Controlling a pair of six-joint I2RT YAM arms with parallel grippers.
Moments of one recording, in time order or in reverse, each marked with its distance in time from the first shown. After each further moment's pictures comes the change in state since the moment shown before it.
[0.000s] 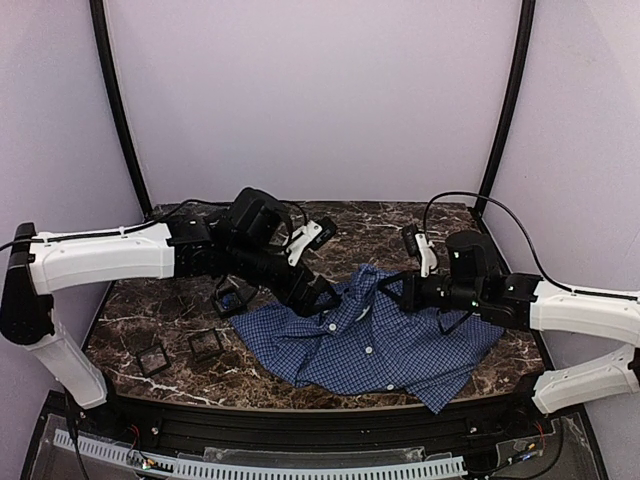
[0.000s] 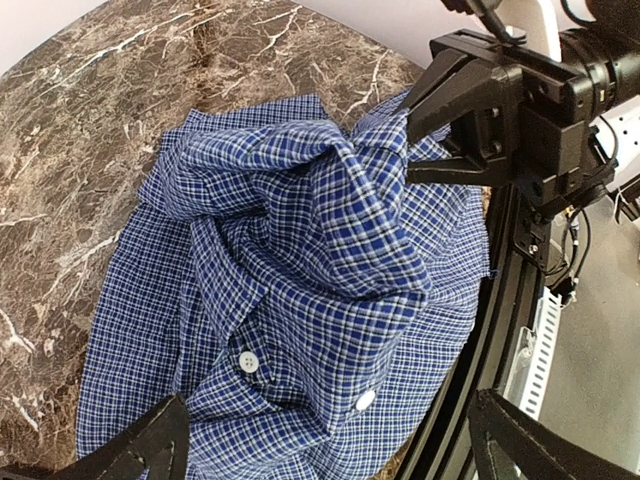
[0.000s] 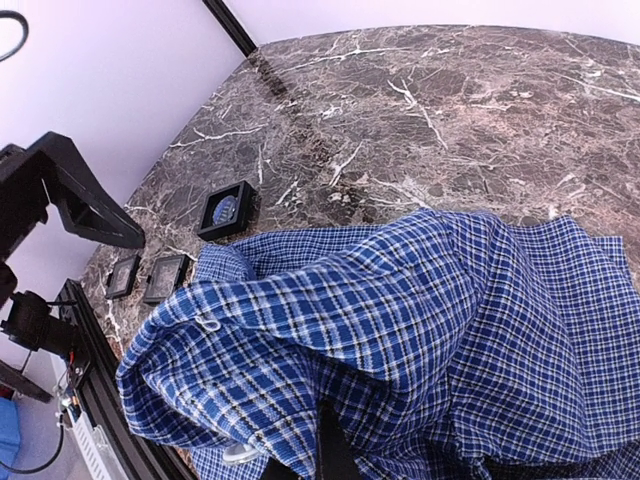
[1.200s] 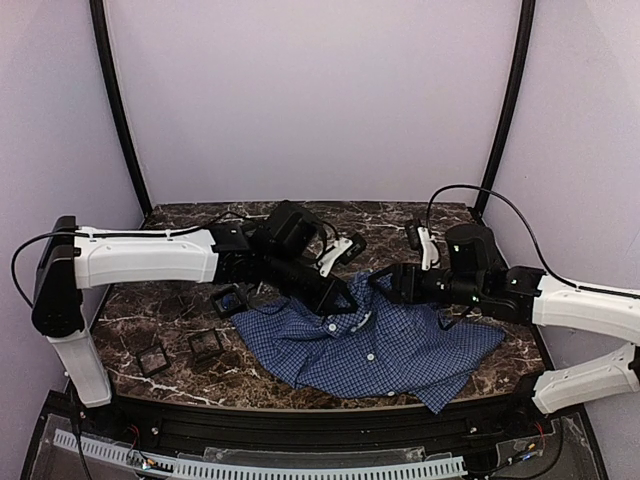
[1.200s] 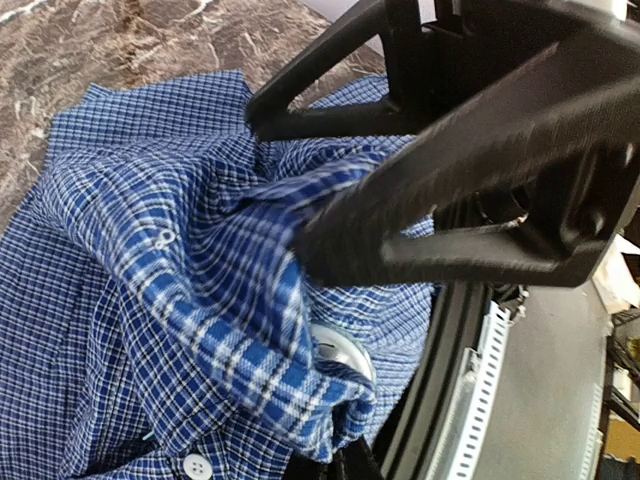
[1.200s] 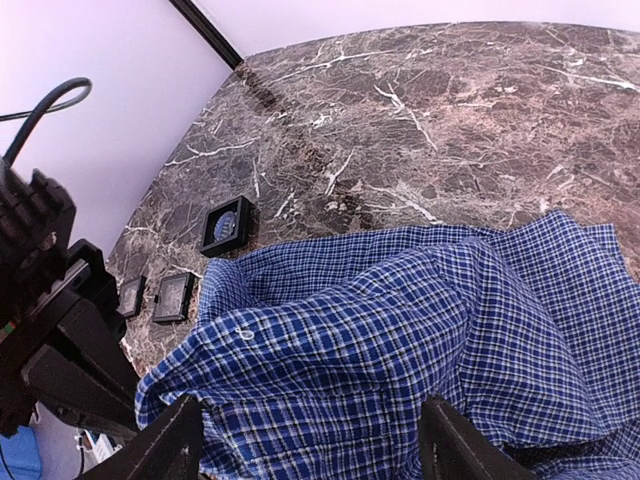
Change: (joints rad) left arm -0.046 0.206 0.103 0.087 0.132 -0.137; right arm 0.020 0.007 0.056 -0.060 0.043 0.071
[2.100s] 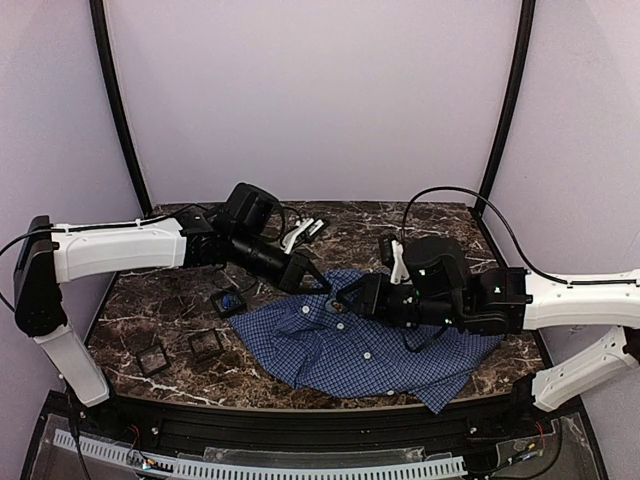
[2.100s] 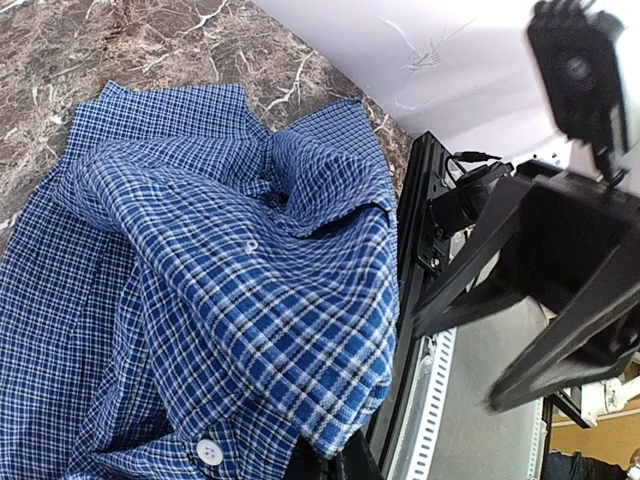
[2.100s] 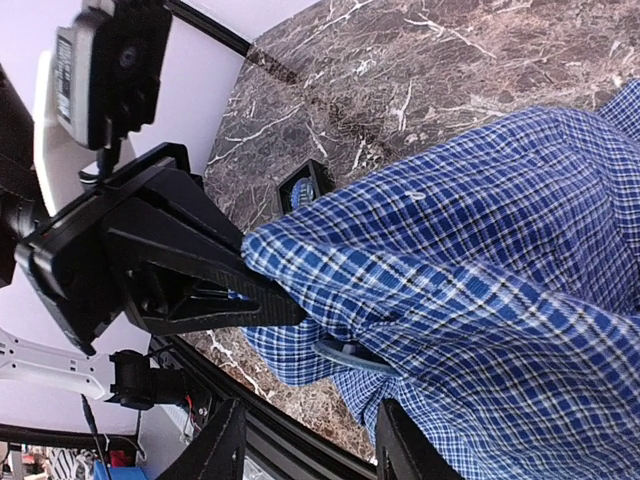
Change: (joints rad) left arm 0.172 -0.119 -0.122 0.035 0.266 -0.016; right arm 0.352 0.084 0.180 -0.133 0.286 0.486
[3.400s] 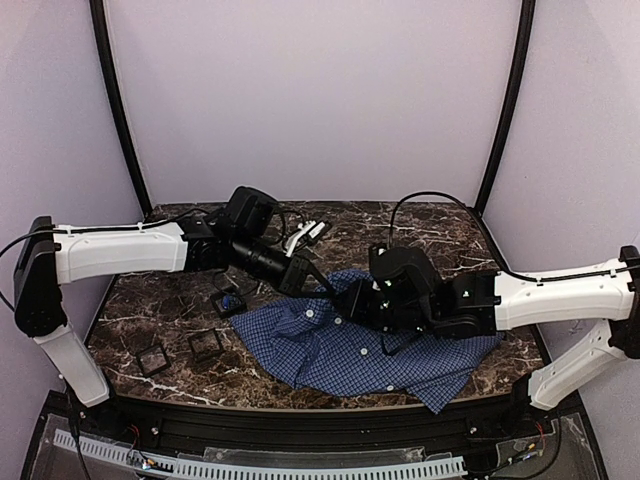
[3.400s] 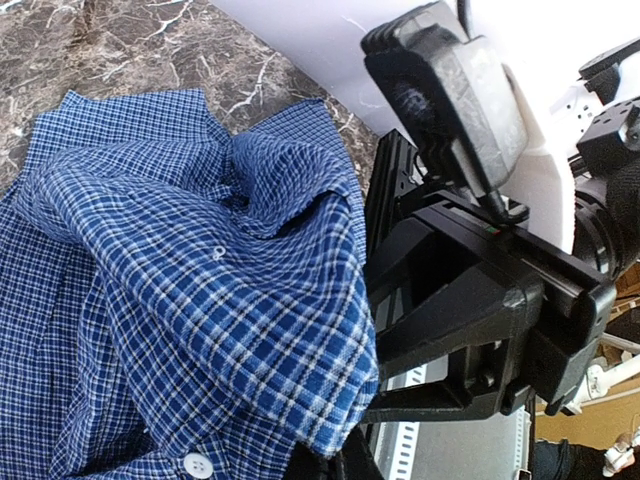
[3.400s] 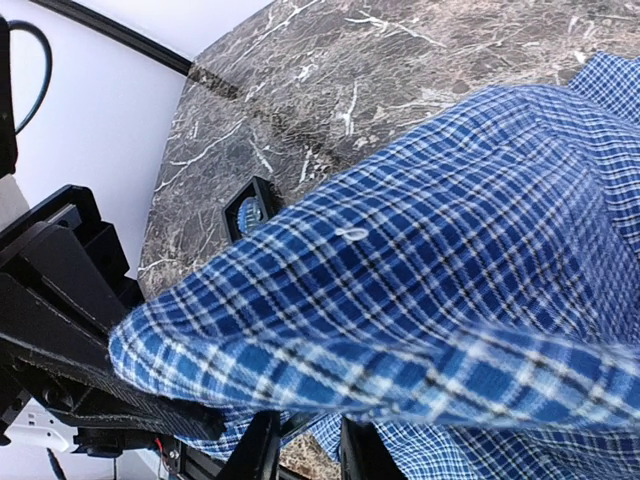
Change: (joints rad) left arm -0.006 0.000 -0.030 0.074 0.088 -0.018; right arm 0.020 0.173 0.044 0.025 0.122 0.085
